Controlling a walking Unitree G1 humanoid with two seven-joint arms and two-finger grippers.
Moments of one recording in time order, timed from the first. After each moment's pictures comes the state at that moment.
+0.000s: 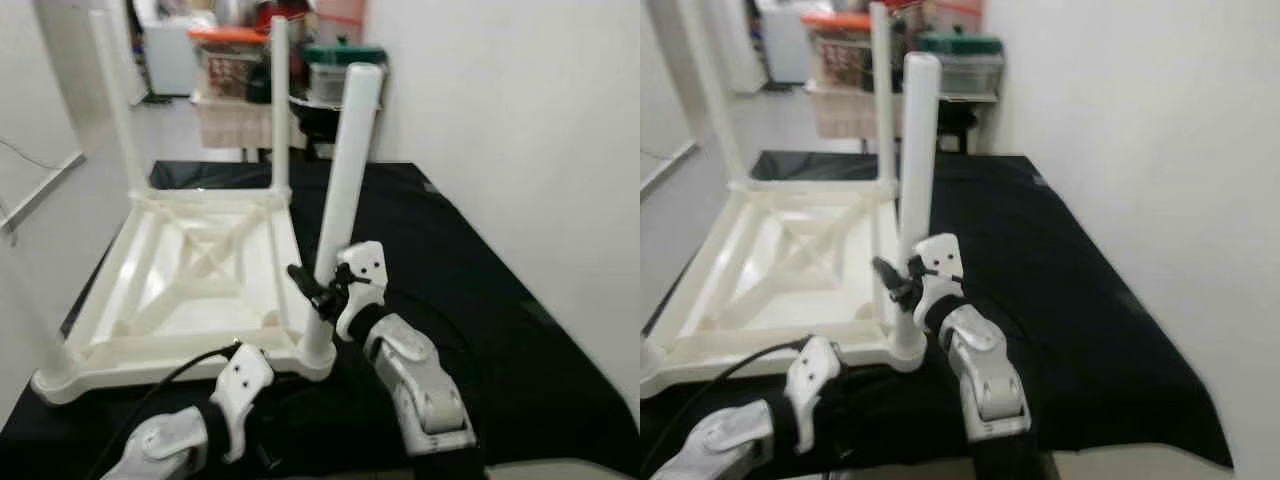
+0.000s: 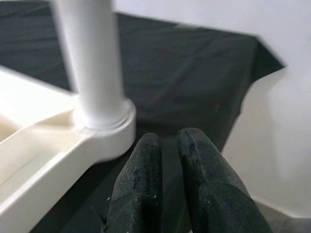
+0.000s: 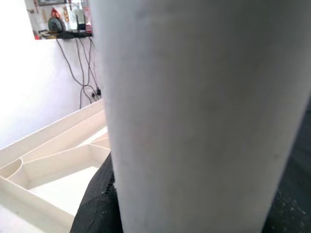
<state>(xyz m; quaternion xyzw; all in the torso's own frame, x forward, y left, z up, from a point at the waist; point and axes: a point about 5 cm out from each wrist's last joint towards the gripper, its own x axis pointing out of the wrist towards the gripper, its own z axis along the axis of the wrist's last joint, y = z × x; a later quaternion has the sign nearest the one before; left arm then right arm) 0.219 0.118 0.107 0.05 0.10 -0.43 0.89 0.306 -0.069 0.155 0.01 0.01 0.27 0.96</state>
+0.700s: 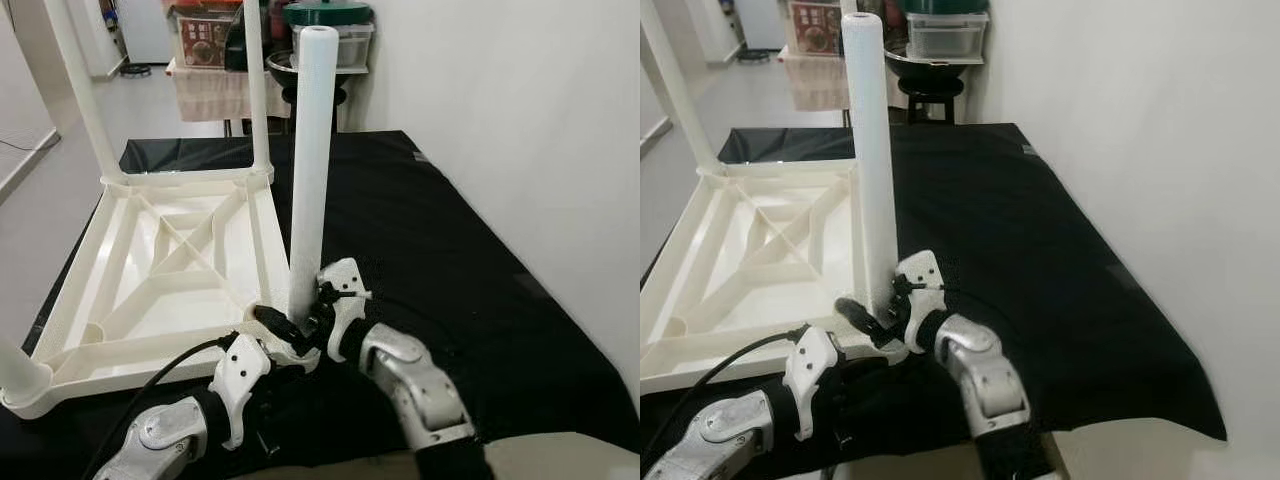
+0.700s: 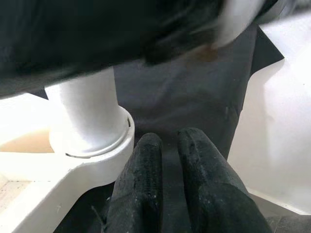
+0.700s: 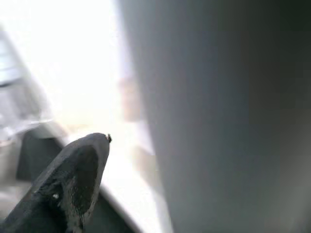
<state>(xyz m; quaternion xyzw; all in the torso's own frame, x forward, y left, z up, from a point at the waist) 0.223 0.115 0.110 0.05 0.09 -0.44 0.89 0.292 -0.052 0.153 0.02 0.05 0.52 0.85</state>
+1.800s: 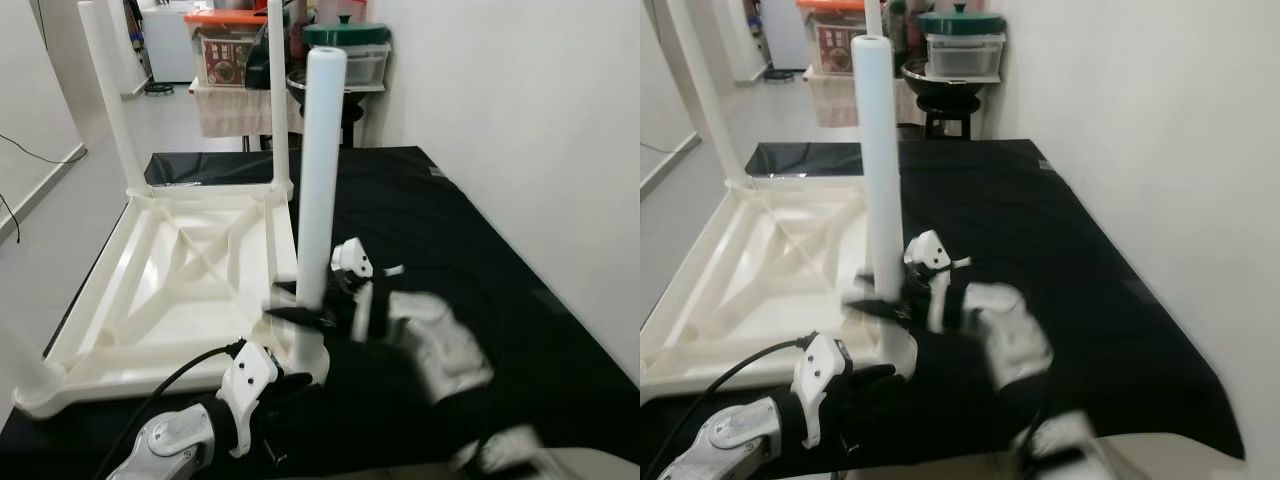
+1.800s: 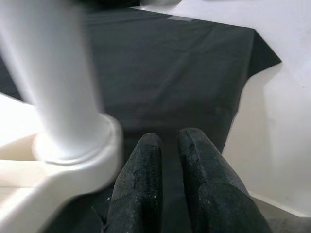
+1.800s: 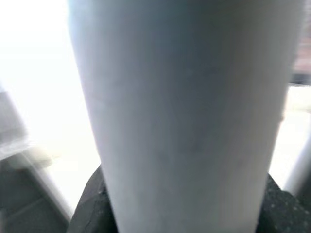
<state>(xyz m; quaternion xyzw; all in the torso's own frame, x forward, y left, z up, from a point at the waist) 0.221 0.116 0.109 0.05 0.10 -0.43 0.89 0.306 -0.037 0.150 0.04 0.02 0.40 0.91</state>
